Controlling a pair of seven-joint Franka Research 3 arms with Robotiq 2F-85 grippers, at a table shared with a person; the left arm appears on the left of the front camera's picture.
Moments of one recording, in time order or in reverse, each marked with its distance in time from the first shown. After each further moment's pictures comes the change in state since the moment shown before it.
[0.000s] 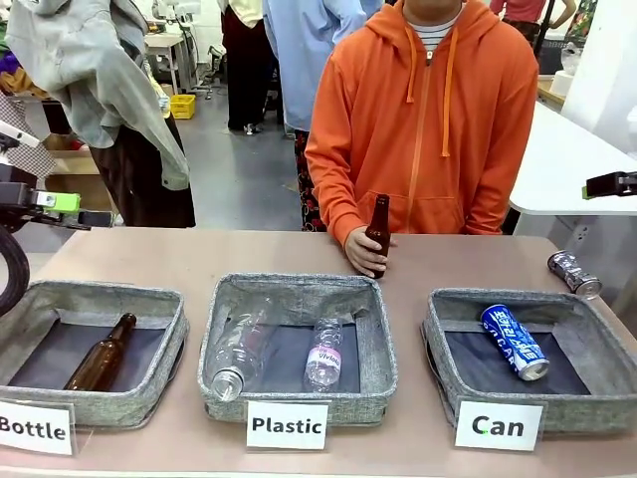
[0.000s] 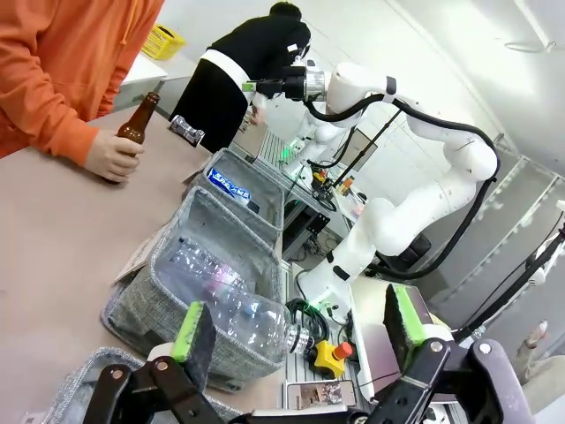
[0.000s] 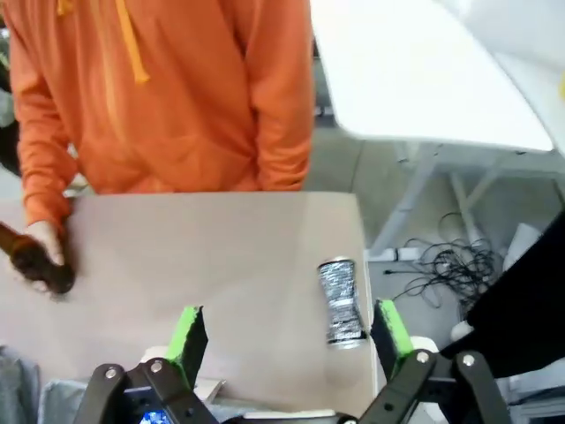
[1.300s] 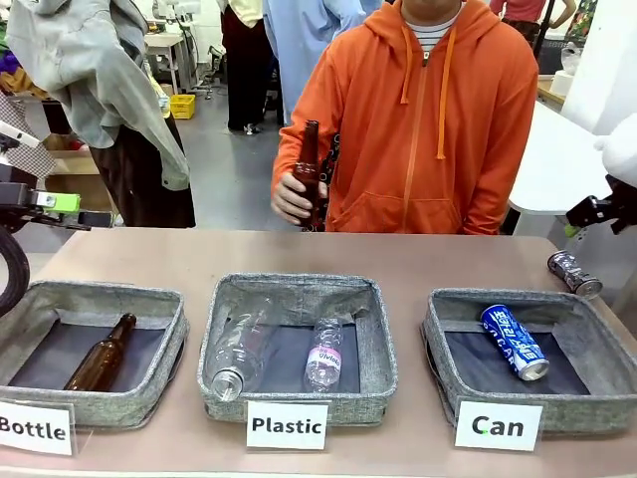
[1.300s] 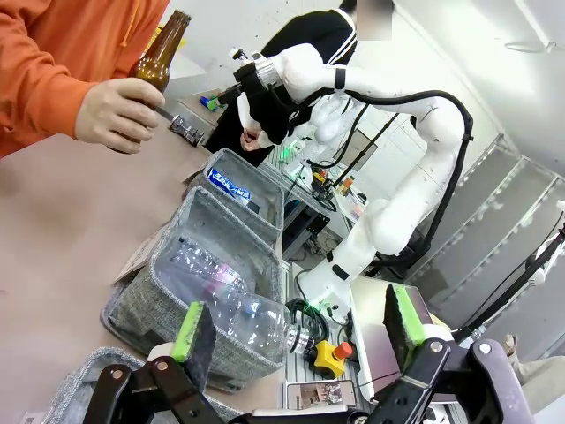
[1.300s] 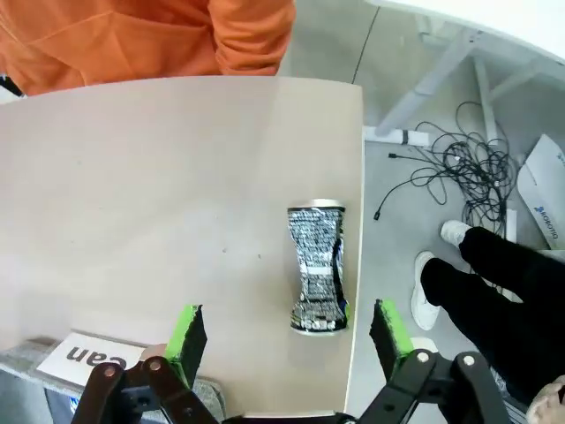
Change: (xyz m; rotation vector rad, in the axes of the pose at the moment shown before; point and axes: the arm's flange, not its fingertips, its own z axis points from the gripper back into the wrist) left arm 0.000 0.000 0.000 0.000 0.000 0.001; right arm 0.021 -0.049 -0.128 0.002 0.451 0.040
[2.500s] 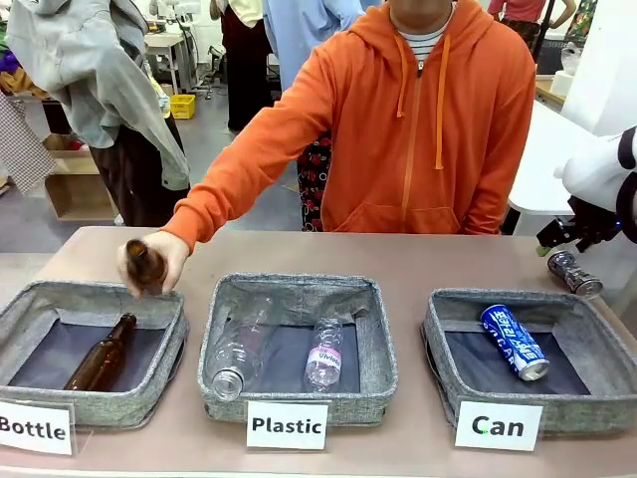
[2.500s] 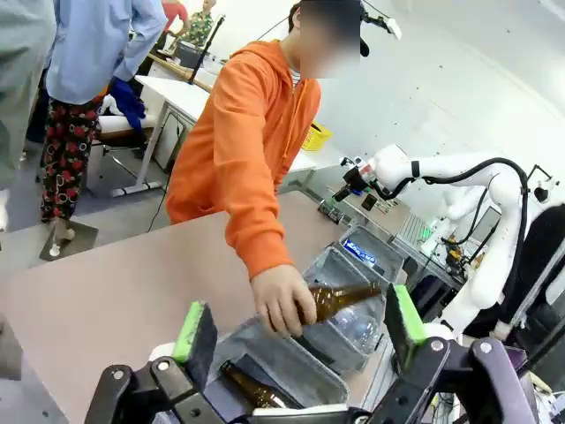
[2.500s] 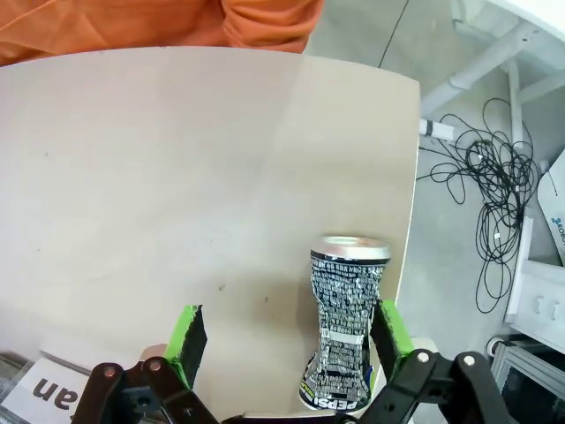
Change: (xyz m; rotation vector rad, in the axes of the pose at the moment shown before) left arm 0.004 -0.125 0.222 0.443 -0.284 -0.152; right arm 0.014 0.003 -0.077 0.038 0.079 0.073
